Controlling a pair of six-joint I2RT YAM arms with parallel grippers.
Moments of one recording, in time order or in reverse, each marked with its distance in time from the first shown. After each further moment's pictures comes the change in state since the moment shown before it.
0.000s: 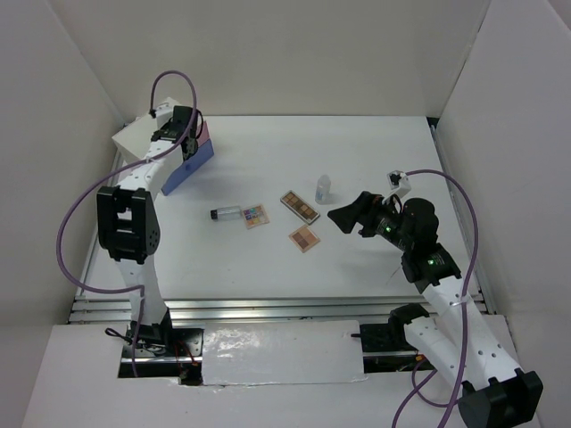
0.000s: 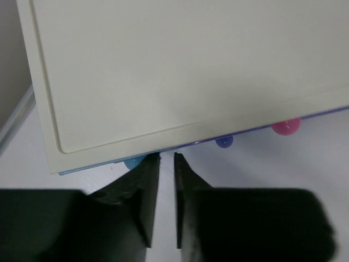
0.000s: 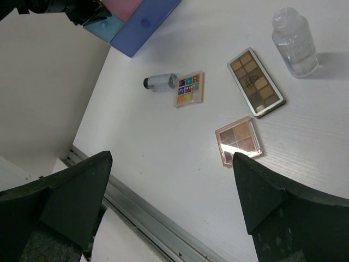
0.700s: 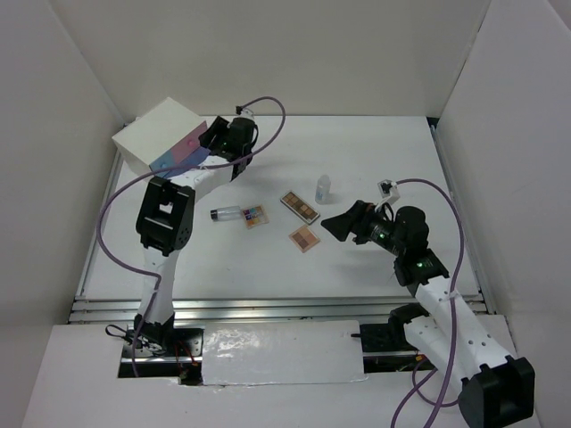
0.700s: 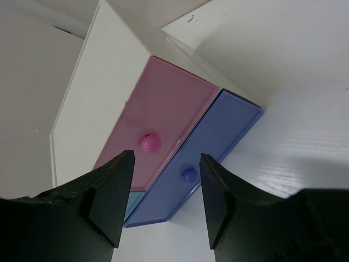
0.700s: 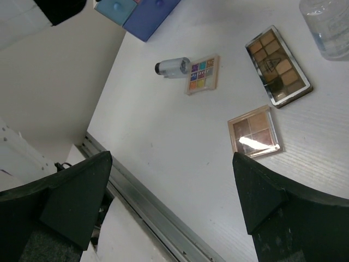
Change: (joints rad) left arm -0.267 0.178 -0.004 0.595 -0.237 0.921; right arm 0.000 0.028 -0.159 0.211 -0.096 0.062
